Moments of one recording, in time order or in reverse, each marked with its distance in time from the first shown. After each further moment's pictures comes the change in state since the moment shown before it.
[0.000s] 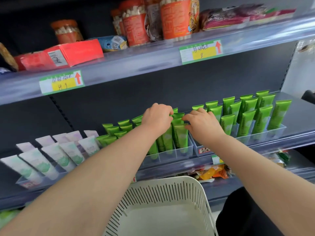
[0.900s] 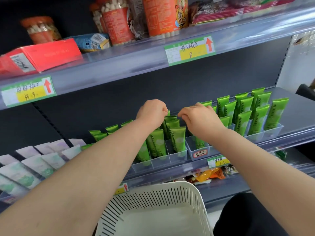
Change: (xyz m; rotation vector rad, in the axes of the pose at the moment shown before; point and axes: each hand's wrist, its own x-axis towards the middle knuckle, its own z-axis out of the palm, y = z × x) left_hand 0.043 0.007 0.003 -0.144 -0.078 -0.081; right_hand 0.018 0.025 -0.011 0.144 0.020 0.039
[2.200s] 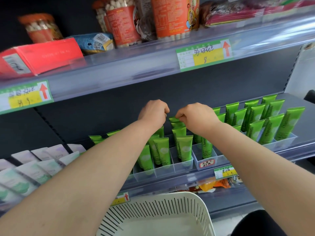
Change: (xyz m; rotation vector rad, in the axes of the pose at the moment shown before) left_hand 0.032 -0.021 0.008 -0.031 0.046 -0.010; right_hand 0.051 -0.006 0.006 -0.017 -0.094 0.006
